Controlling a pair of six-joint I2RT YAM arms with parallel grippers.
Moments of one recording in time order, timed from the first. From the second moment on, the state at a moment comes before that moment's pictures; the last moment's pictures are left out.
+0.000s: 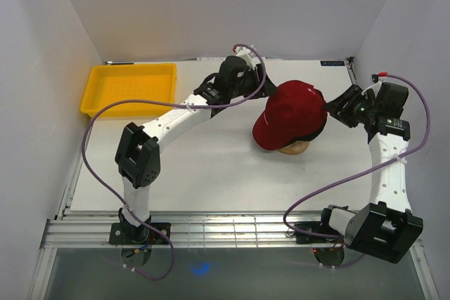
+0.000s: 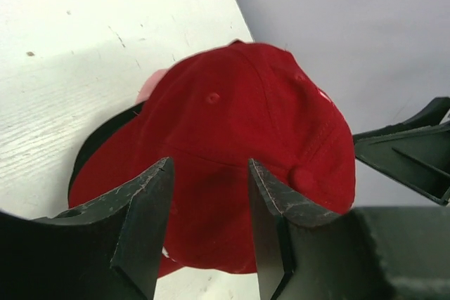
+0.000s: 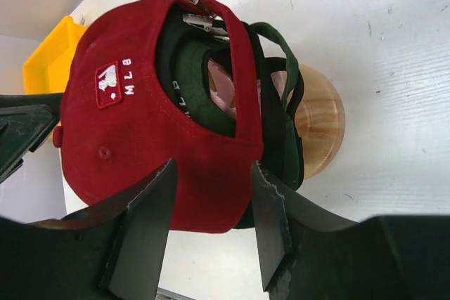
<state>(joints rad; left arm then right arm) -0.73 1.92 1.72 -0.11 0.17 -0.69 -0.29 1.15 1.09 -0.58 -0.55 0.45</state>
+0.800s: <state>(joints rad) -0.81 1.96 1.76 -0.16 0.13 -0.63 -0.37 1.12 0.86 -0.33 -0.72 0.57</state>
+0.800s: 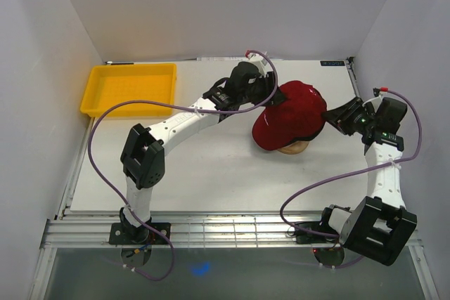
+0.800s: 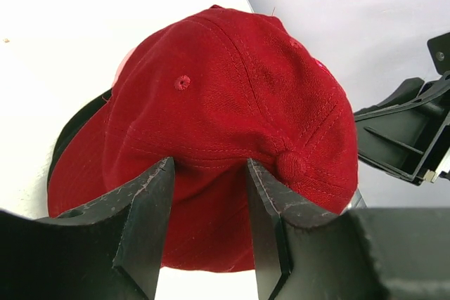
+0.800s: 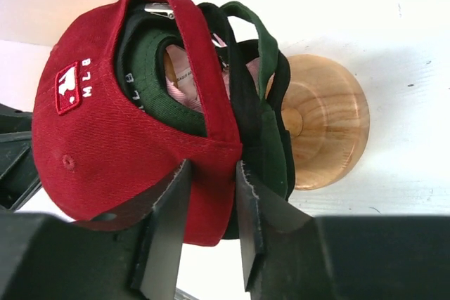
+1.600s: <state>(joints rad) -0.82 1.96 1.76 -0.16 0.11 -0.63 -0.42 1.17 0.79 -0.33 -0.70 0.54</state>
